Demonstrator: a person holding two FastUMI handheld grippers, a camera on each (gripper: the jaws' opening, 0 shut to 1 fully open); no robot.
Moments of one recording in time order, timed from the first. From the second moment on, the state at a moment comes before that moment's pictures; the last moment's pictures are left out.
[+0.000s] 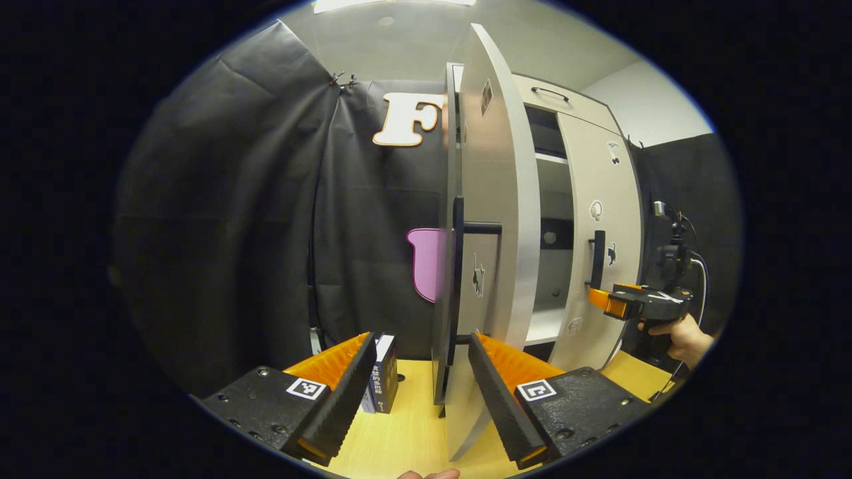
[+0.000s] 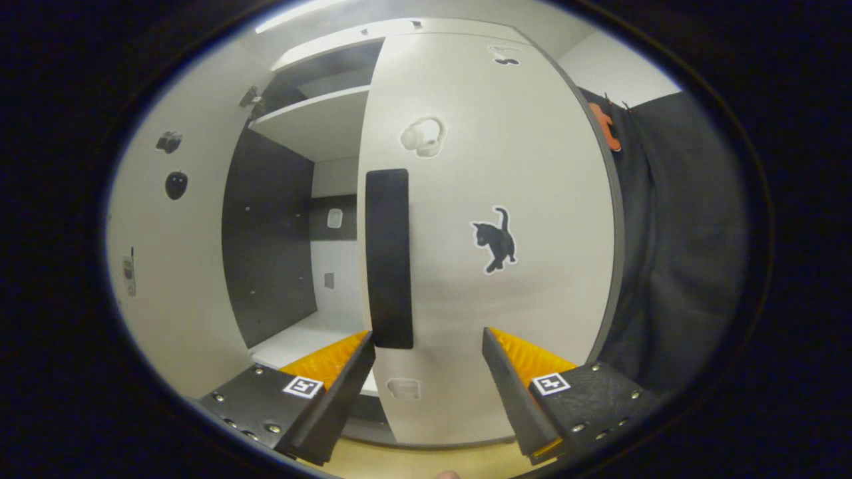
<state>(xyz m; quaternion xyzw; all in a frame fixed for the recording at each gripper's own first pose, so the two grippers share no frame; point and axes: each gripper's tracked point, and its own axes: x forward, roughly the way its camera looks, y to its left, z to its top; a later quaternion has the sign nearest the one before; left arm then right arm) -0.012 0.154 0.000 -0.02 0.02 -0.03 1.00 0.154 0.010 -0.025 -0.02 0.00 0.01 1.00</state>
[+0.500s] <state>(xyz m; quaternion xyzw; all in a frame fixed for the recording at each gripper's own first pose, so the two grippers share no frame) -0.006 0.105 0.001 -0.02 0.02 -0.08 1.00 0.105 -0.036 -0.035 0.03 0.03 0.00 1.00</state>
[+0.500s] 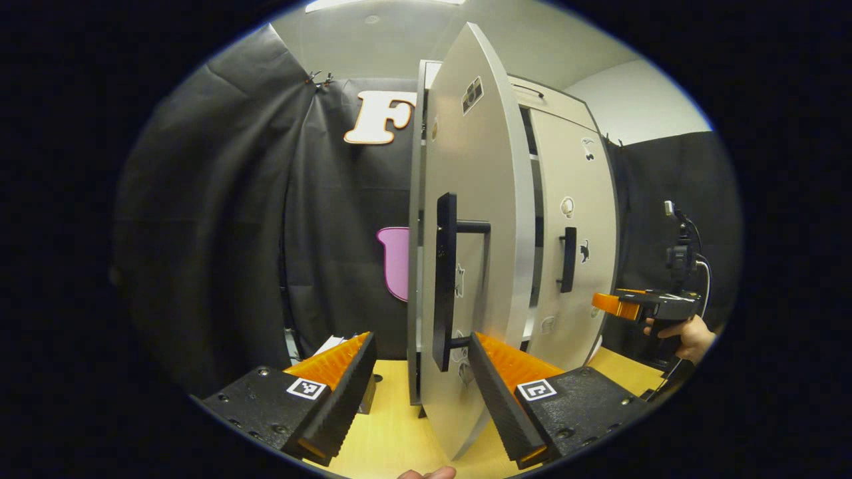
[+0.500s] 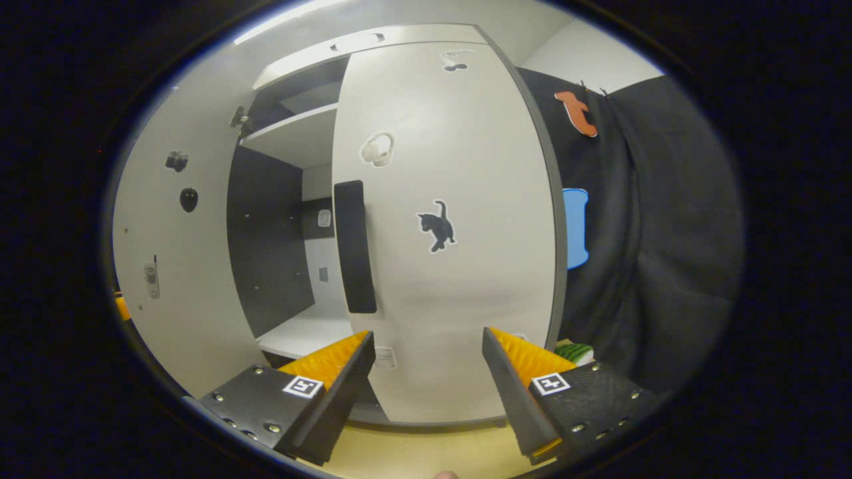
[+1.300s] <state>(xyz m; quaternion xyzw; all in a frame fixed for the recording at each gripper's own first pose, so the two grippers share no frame) 0.019 0.029 -0.001 -0.01 0.01 -0.10 0.99 0.056 -0.086 -0.050 0.05 0.06 -0.01 1.00</state>
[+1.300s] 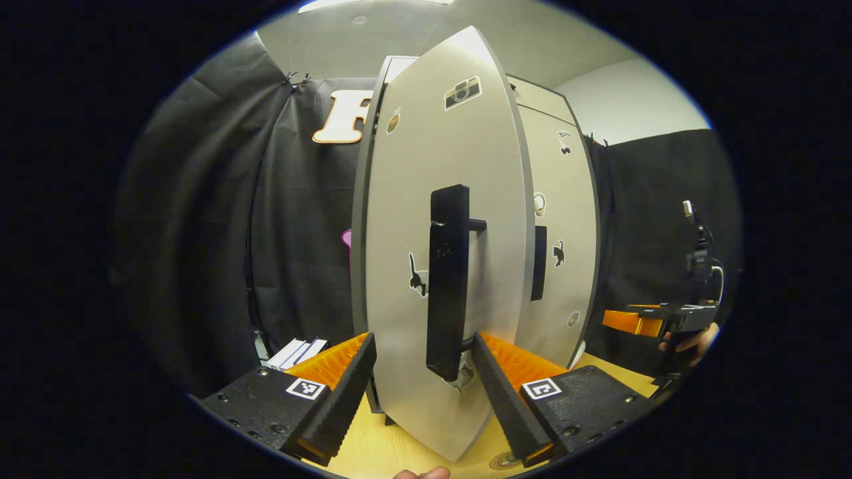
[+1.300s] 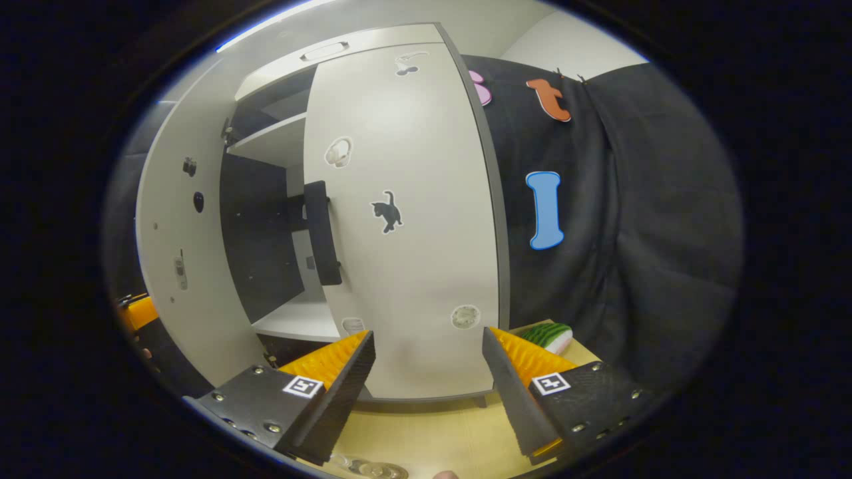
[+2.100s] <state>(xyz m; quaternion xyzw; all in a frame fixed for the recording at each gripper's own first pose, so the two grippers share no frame) 0.119 -0.066 -0.010 -0.03 0.01 -0.11 0.99 0.034 -0.132 -0.066 0.06 0.09 -0.03 0.99</state>
